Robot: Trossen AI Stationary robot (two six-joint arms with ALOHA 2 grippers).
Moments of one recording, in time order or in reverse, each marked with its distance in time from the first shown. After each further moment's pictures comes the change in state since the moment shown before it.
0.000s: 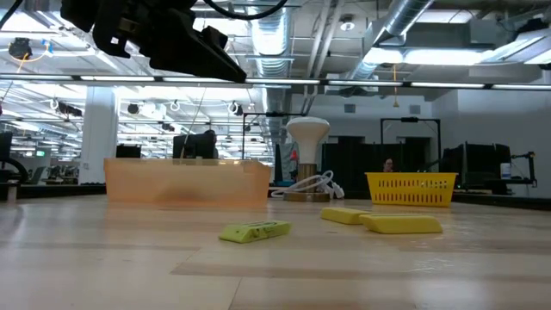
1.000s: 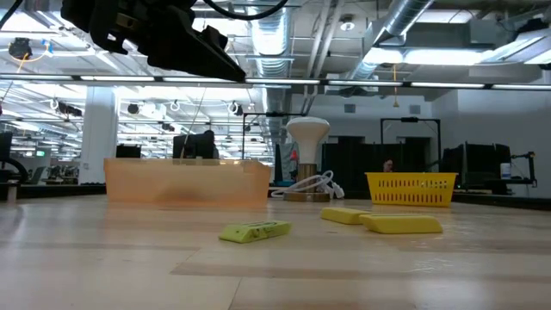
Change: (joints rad) left arm 0.000 0.000 0.000 0.001 0.024 -0.025; right arm -0.025 0.063 0.000 0.011 0.128 -0.018
